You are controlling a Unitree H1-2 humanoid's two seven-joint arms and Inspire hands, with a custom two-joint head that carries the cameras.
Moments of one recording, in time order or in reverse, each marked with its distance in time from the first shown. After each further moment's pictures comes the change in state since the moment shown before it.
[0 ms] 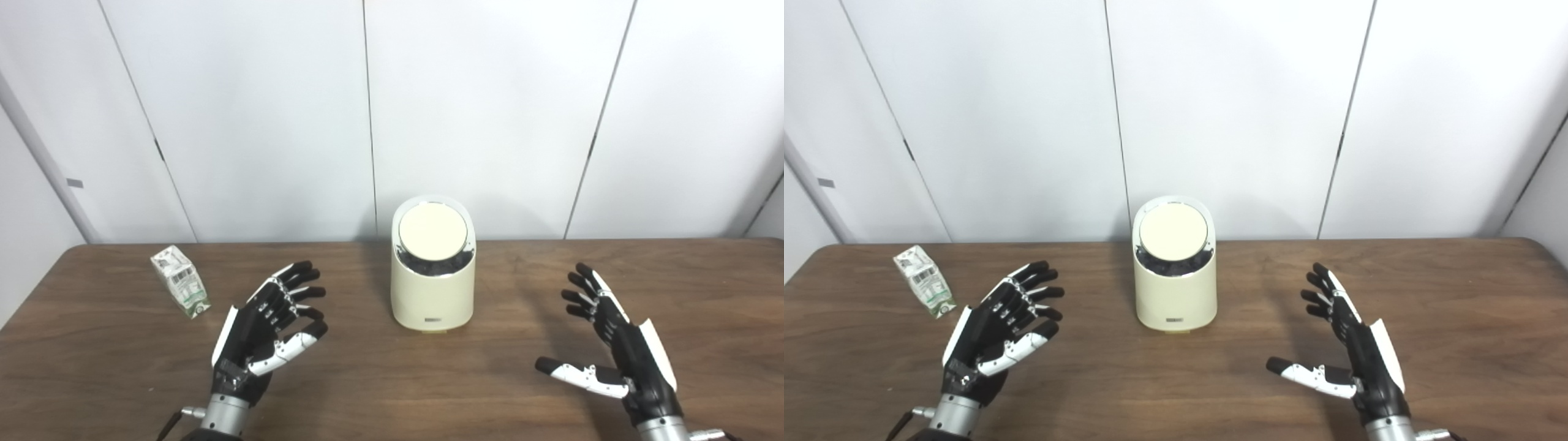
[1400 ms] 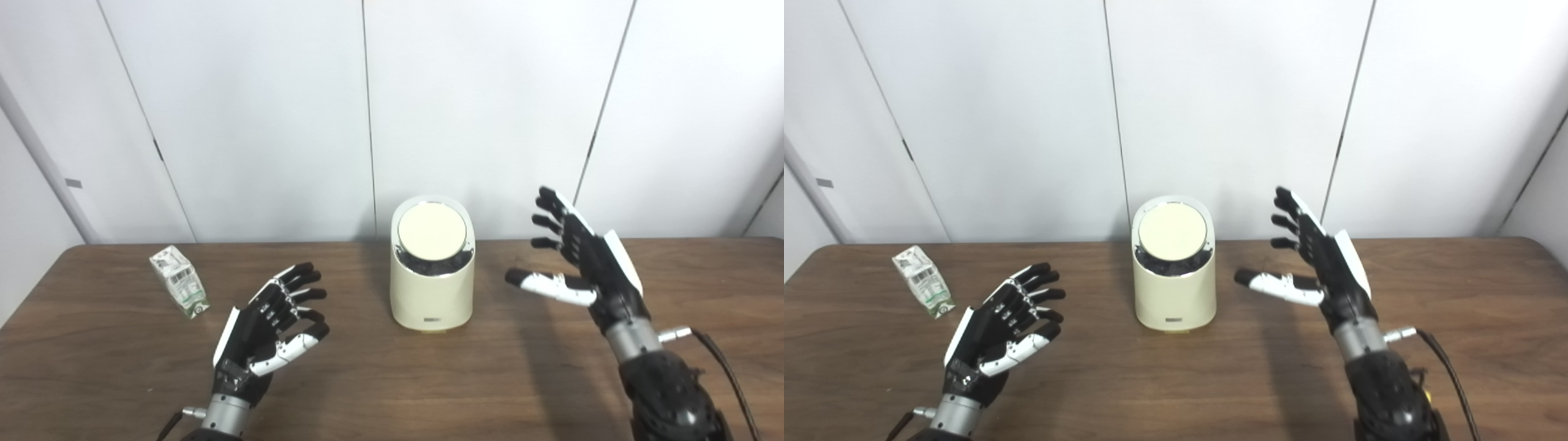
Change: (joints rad) left arm 0.000 0.000 -0.001 0.000 0.004 0.021 -0.001; right arm -0.297 0.006 0.044 -0.133 -0.040 0.406 0.068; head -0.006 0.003
